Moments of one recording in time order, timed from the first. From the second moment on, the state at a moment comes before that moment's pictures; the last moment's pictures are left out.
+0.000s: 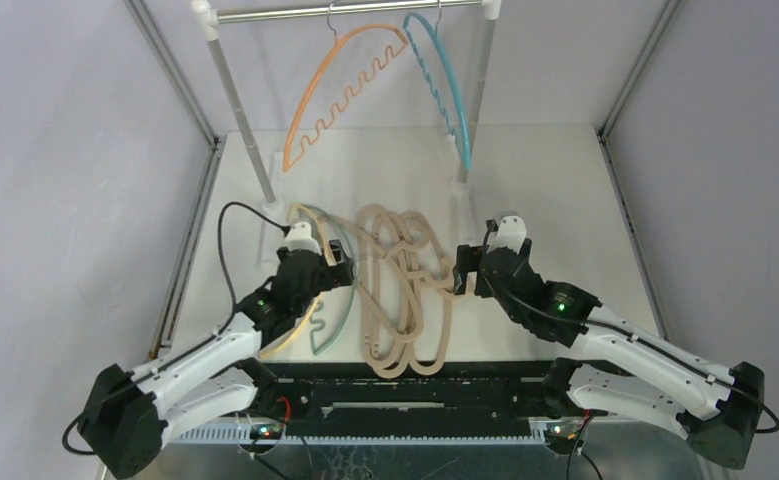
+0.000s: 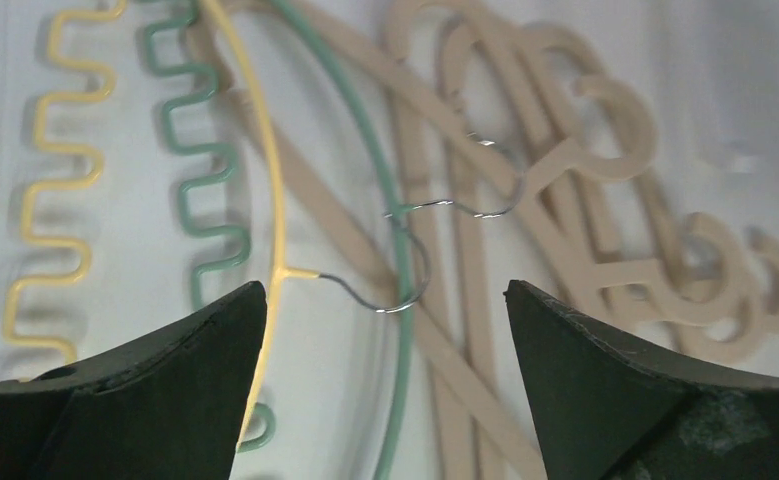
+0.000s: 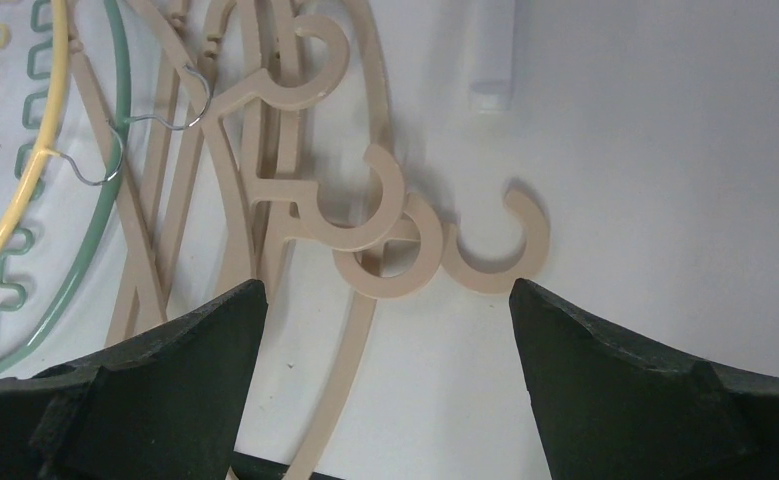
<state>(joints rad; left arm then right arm) -0.65 0.90 0.47 -0.05 -0.38 -0.55 0.91 0.87 0.75 -0.55 0.55 0.54</state>
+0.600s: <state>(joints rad) -0.76 0.92 0.28 -0.12 -0.59 -0.70 0.91 0.85 0.72 -0.55 0.55 0.54</state>
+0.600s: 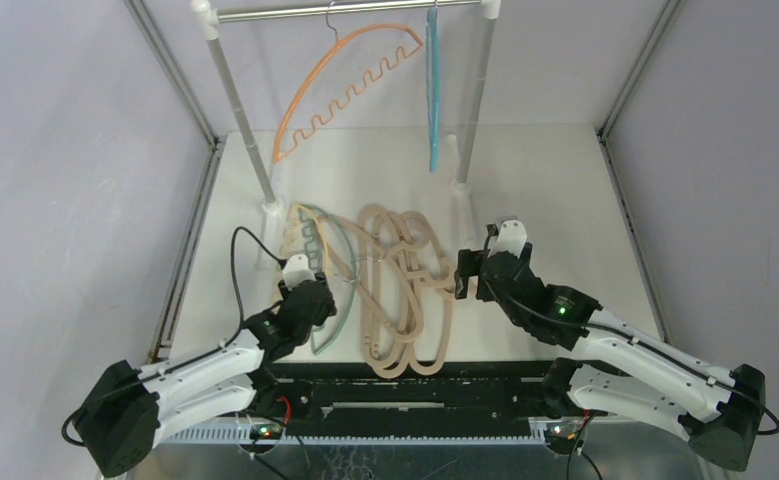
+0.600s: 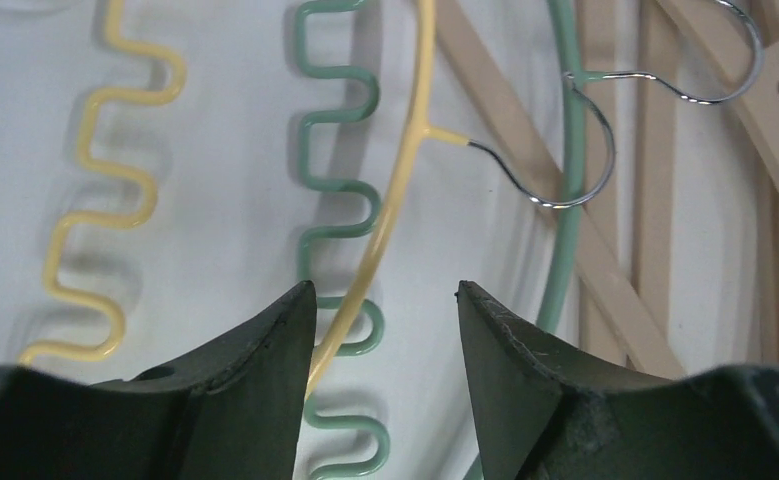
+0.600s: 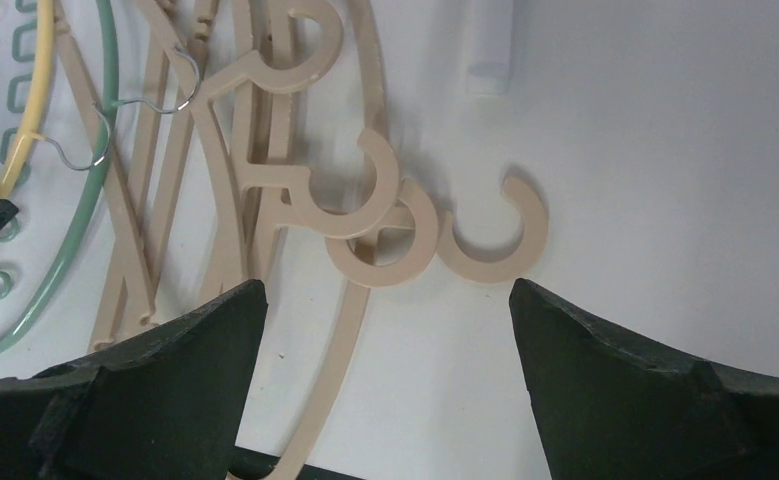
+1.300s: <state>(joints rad) -0.77 0.97 0.26 -0.19 -0.65 -0.82 0.91 0.83 0.72 -0.54 0.53 0.54</state>
